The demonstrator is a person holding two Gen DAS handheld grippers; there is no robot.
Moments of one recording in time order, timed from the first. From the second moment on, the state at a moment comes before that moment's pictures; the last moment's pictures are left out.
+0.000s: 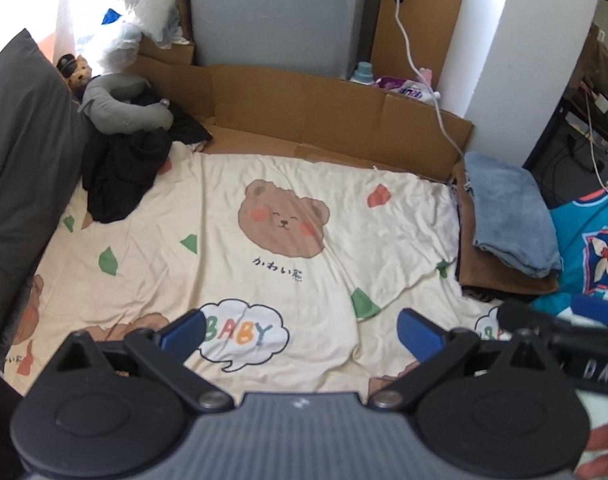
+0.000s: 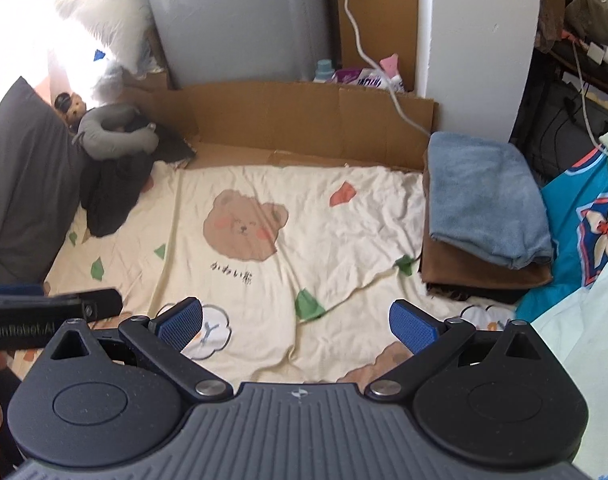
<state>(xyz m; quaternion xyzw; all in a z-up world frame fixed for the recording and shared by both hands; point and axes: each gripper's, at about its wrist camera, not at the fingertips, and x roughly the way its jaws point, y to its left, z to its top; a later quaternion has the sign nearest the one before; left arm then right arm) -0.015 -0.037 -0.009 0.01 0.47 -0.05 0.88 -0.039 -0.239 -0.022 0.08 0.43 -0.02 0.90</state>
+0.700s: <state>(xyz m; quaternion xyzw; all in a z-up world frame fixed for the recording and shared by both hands) -0.016 -0.033 -0.022 0.03 0.49 -0.03 0.87 -0.036 -0.229 -0.035 0.08 0.46 0.00 0.89</state>
